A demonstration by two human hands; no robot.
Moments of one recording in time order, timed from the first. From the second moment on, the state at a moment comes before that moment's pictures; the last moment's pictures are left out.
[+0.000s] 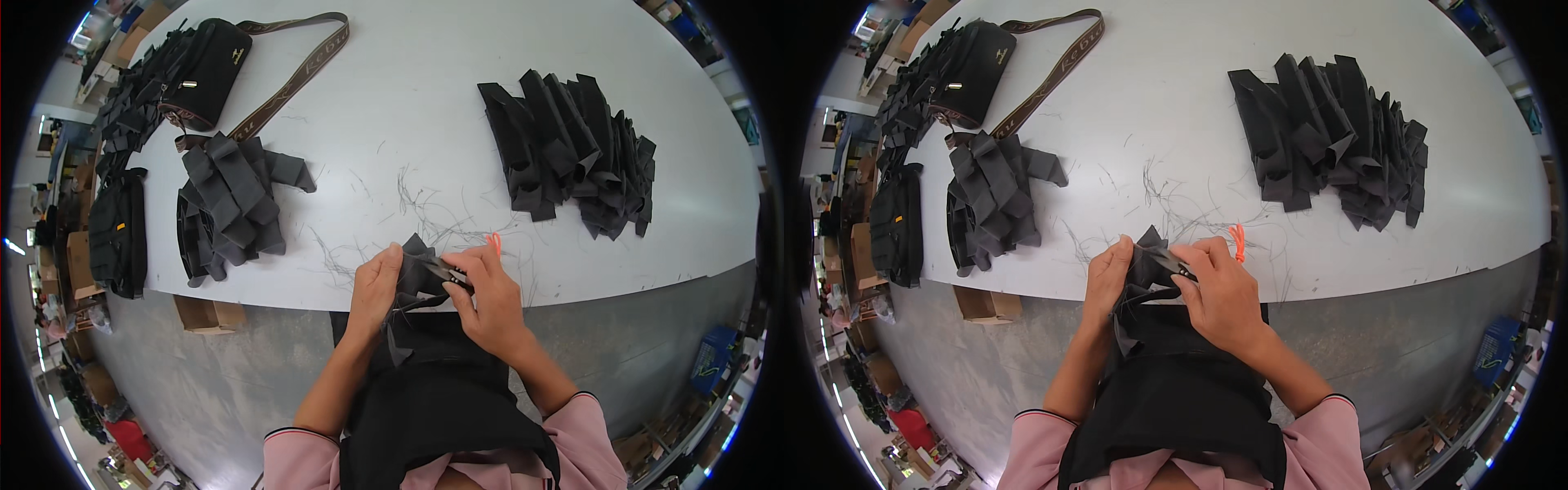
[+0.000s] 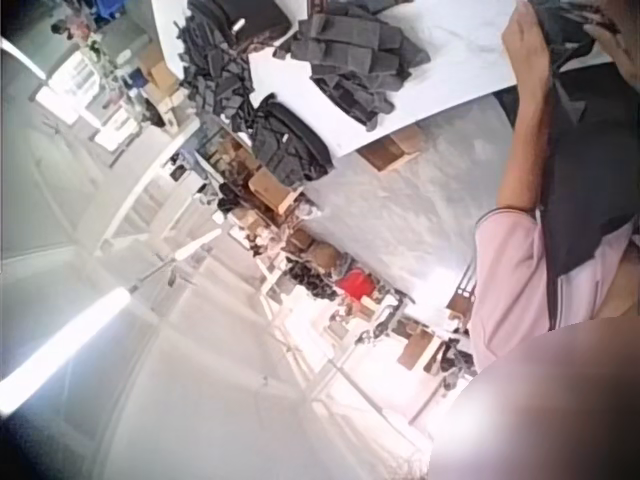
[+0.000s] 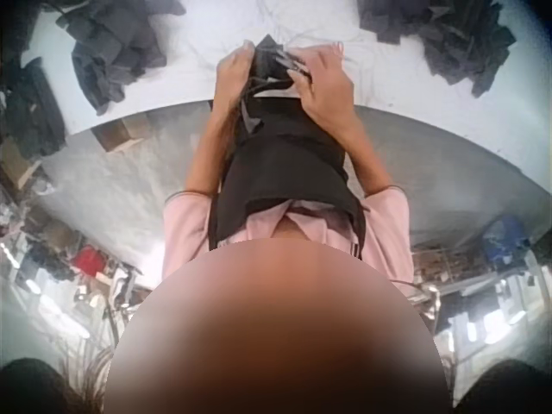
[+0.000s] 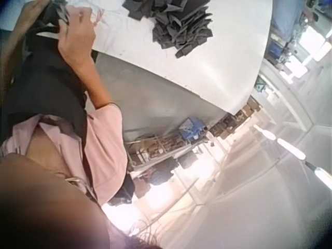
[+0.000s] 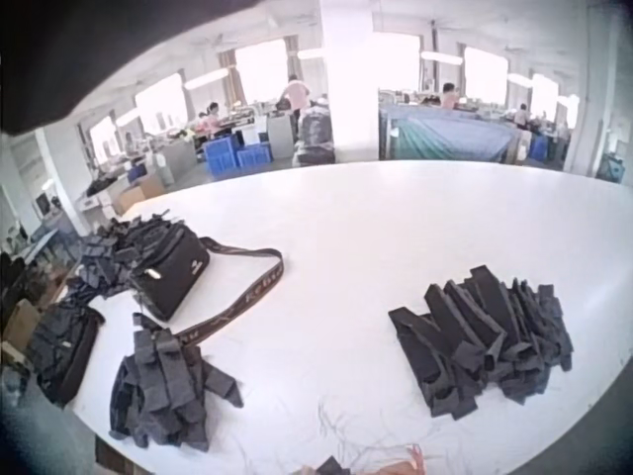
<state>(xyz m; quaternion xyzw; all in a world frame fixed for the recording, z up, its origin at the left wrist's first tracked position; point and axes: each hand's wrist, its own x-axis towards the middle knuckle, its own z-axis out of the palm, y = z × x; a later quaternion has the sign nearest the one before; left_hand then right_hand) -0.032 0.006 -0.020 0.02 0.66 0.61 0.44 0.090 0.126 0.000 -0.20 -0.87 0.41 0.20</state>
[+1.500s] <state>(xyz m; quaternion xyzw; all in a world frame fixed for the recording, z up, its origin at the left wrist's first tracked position) -0.044 -0.016 -0.009 0.01 0.56 0.53 0.64 0.068 0.162 0.033 0.16 -0.92 0.34 0.09</state>
